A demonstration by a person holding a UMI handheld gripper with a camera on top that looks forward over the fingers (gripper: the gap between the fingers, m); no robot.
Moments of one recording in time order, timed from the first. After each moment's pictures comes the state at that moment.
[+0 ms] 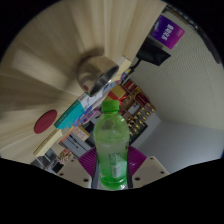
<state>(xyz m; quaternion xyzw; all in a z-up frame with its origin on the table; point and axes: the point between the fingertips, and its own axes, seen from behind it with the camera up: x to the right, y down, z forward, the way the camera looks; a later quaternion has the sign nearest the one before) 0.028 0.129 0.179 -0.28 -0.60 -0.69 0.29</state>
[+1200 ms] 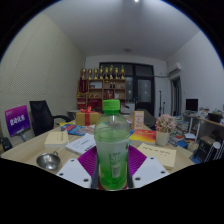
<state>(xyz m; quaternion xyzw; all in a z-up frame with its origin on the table) 0.098 0.163 0.100 -0.73 -0.01 0.00 0.69</state>
